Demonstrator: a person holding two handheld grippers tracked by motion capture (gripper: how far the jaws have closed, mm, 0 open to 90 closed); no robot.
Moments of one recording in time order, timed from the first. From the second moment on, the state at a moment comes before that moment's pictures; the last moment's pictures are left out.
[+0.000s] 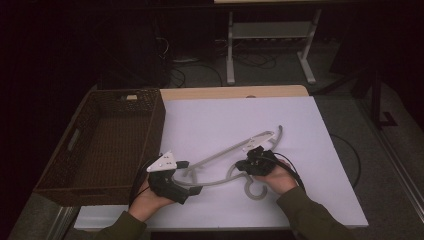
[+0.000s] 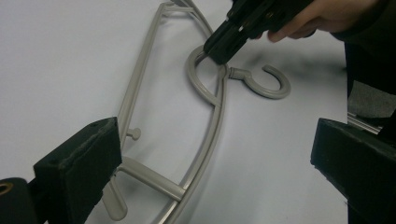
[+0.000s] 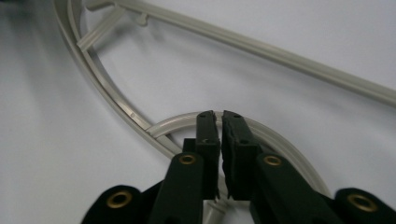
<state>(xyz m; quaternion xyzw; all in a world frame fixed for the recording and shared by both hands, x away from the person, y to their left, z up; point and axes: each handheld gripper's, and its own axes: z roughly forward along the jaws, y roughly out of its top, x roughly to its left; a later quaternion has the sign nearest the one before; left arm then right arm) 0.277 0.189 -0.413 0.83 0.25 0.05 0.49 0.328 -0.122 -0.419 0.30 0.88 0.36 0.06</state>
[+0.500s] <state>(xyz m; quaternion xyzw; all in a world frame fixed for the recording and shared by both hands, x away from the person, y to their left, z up) 0.277 0.187 -0.413 0.83 0.25 0.05 0.49 0.275 -0.167 -0.409 0.30 0.87 0.39 0.07</state>
